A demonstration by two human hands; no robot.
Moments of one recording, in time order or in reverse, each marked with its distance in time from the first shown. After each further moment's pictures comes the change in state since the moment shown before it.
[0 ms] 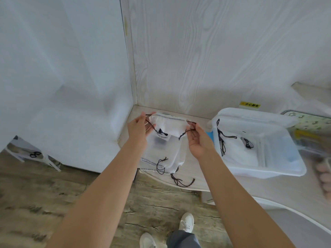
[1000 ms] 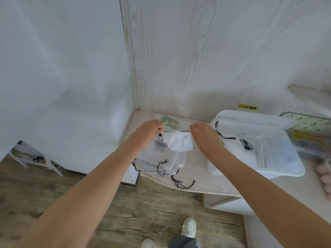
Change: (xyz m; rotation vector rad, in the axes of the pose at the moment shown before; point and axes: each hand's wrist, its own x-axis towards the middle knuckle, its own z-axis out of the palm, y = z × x) left_hand 0.002 0.009 -0.008 1.659 -0.585 0.727; right_hand -0.012 -0.034 0.004 -2.665 -0.278 -1.034
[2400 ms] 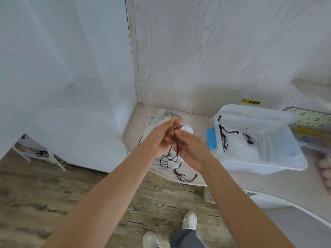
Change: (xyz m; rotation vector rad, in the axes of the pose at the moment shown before) left_hand -0.023 0.049 0.016 -1.777 -0.088 -0.540; right_hand -0.033 -0.064 -0.014 2.317 -0.275 0.523
